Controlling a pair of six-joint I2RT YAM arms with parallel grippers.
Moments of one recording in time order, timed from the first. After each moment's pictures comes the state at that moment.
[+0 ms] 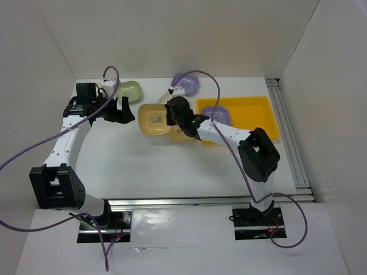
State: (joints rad) left arm 0.07 1.46 1.26 -0.60 0.51 0.12; right arm 0.78 1.93 1.43 0.07 0.27 0.41
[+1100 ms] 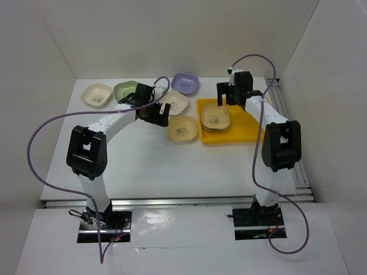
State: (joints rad) left arm -0.33 1.85 1.46 -0.50 0.22 -0.04; right arm 0.14 1.89 1.49 -0.29 -0.03 0.01
